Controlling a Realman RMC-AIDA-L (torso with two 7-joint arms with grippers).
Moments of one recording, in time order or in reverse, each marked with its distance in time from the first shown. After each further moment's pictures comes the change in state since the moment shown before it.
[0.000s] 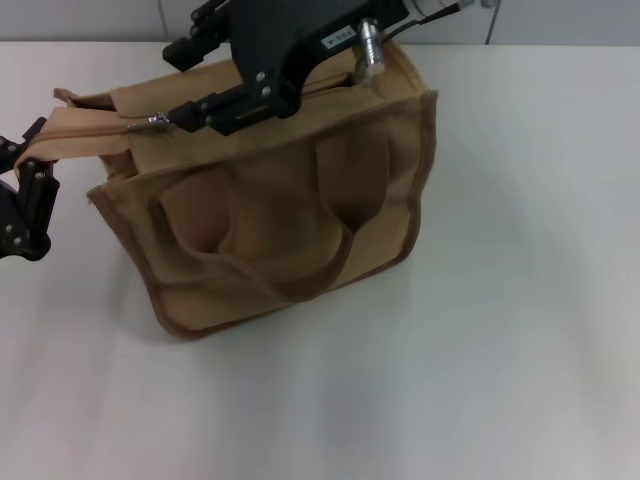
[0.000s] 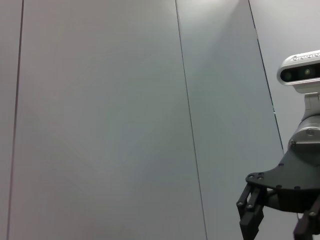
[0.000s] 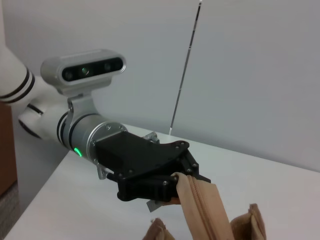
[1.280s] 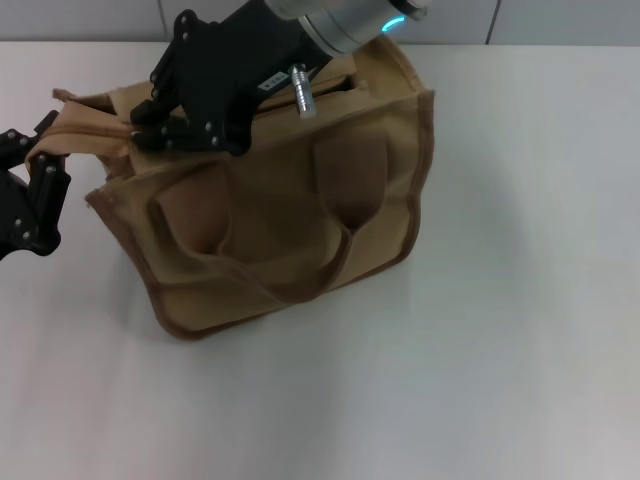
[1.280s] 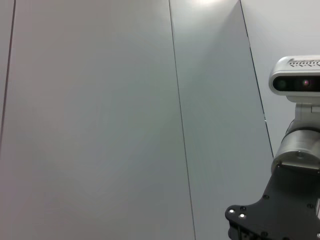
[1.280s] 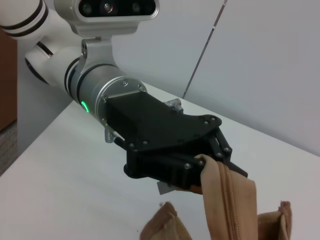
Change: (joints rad) left arm -0.020 0.000 0.002 -0.009 0.008 0.013 -0.015; right arm 0.043 0.006 -0.253 -0.005 0.003 0.171 -0.002
